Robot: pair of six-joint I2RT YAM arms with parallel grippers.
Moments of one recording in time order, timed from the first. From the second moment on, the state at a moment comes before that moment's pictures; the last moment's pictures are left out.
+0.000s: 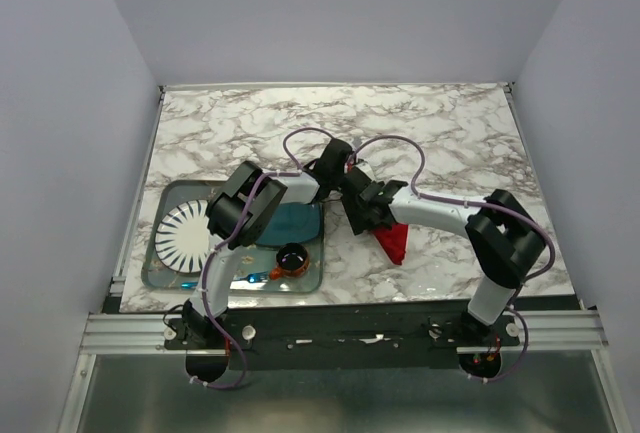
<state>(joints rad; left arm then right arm) -0.67 2.19 1.31 0.26 0.44 -0.91 0.81 1.73 1.07 -0.51 0.38 0.37</state>
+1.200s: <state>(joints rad) -0.62 1.98 1.37 0.11 0.44 -0.88 0.31 1.66 0.57 0.36 -0.57 0.57</state>
